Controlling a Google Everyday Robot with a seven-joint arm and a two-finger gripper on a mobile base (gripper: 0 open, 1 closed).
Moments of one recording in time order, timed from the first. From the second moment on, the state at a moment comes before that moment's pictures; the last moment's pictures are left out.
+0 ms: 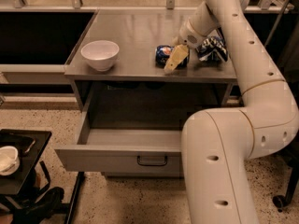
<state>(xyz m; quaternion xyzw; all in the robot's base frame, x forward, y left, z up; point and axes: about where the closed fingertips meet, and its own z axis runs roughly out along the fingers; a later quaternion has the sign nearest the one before) 0.784 -0.108 0.840 -0.59 0.75 0.13 0.27</state>
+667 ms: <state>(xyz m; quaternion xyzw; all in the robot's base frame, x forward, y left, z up) 0.784 -0.108 0.841 -0.59 0.75 0.13 0.27</state>
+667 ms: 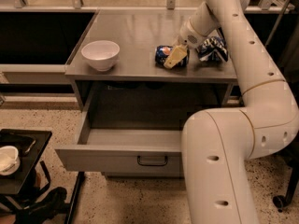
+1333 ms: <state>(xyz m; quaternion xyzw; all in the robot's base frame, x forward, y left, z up) 0.757 -0.119 0.881 -0.61 0.74 0.12 0.28</state>
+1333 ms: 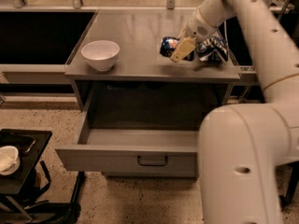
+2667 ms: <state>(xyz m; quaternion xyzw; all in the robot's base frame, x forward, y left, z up) 0.567 -0.128 0.993 -0.52 0.71 0.19 0.44</state>
